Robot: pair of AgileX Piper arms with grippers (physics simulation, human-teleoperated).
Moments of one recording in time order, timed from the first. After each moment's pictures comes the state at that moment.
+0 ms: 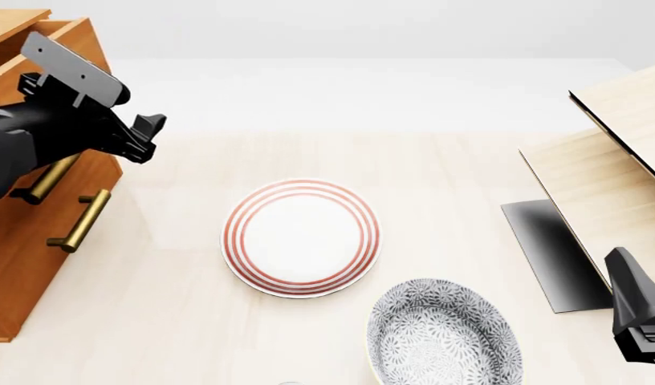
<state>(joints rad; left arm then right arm) -0.13 1.27 -0.80 -0.05 0.41 0.01 0.01 0.00 0.00 0.00</state>
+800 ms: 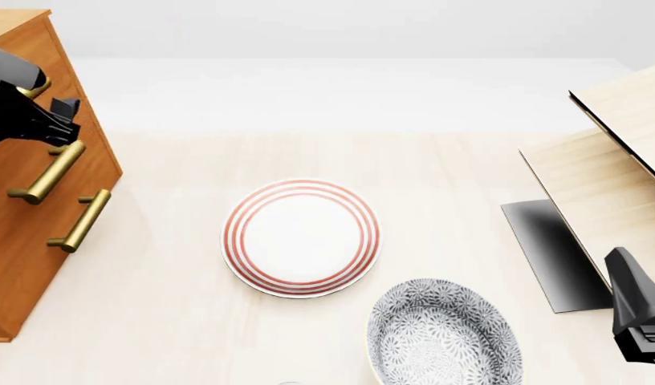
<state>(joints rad) 0.15 1.28 -0.82 -0.11 0.45 0.01 0.01 0.00 0.00 0.00</state>
